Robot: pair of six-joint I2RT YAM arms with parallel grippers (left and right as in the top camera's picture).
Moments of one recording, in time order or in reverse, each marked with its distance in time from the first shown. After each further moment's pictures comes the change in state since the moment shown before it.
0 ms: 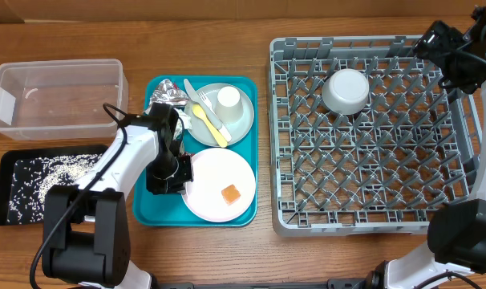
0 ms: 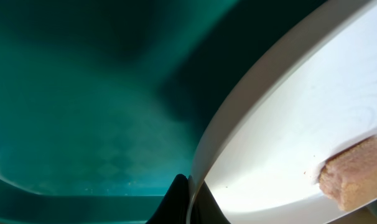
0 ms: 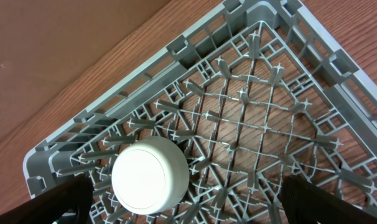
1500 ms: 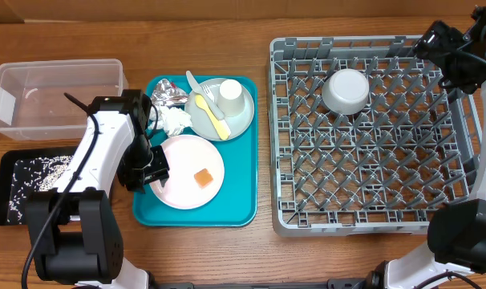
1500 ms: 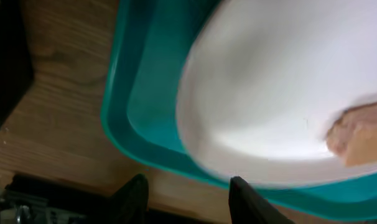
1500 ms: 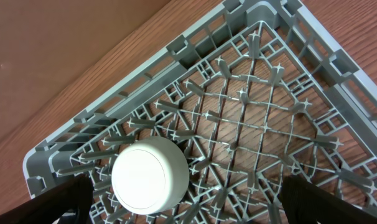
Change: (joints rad) left arm 0.137 0.006 0.160 -0.248 -0.148 -0.103; right arm 0.000 0.000 0.000 0.000 0.000 0.000
